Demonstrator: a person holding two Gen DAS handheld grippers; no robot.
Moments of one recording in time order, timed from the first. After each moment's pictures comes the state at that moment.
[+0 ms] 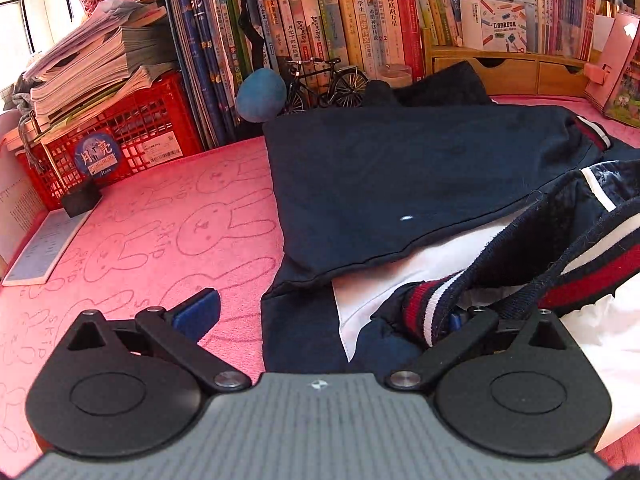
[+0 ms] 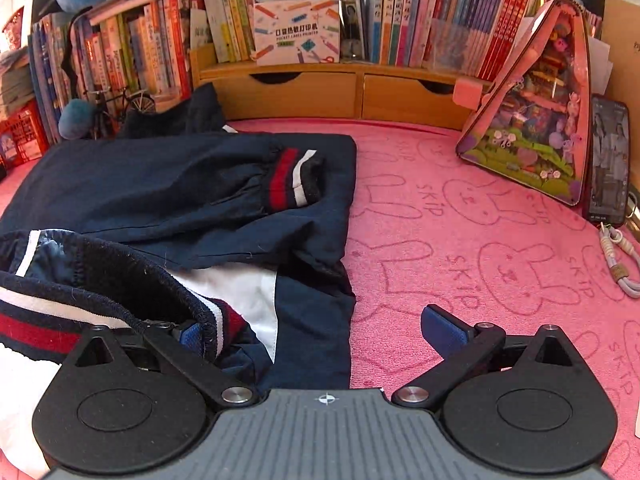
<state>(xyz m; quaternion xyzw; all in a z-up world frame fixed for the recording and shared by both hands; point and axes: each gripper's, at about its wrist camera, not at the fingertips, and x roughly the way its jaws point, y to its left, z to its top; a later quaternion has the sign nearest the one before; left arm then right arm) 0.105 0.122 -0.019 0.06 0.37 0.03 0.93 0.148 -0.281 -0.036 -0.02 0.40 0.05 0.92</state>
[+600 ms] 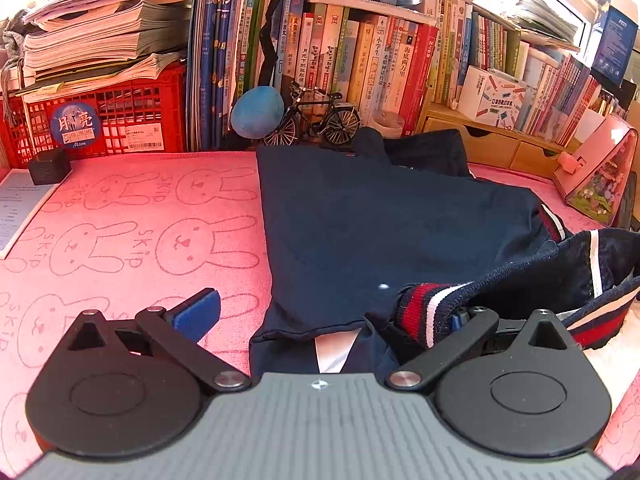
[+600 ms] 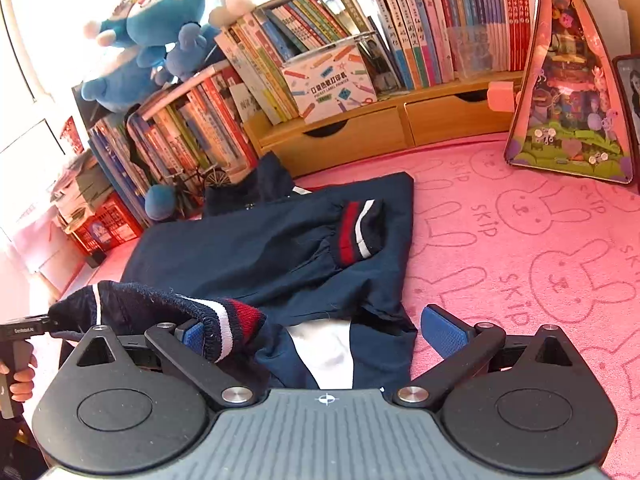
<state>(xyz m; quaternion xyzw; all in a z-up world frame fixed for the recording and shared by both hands) 0.126 0.154 0.025 -0.06 0.38 -0.03 0.92 0.155 -0.329 0.015 0.12 0.39 0.17 0.90</state>
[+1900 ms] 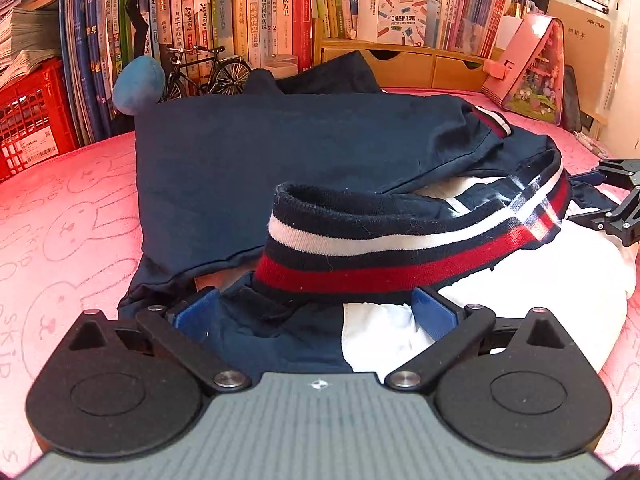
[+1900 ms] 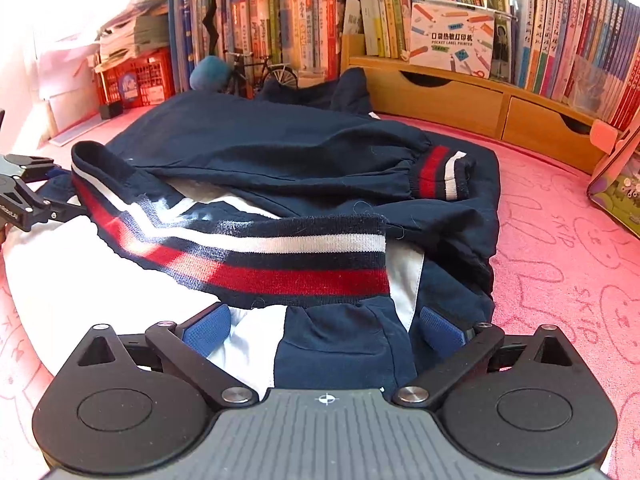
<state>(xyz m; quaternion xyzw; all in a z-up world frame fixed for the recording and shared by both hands) 0.103 0.098 -0.043 0.04 0.34 -0.14 0.93 0.125 -0.255 -0.055 -0.07 0.36 0.25 0.90</state>
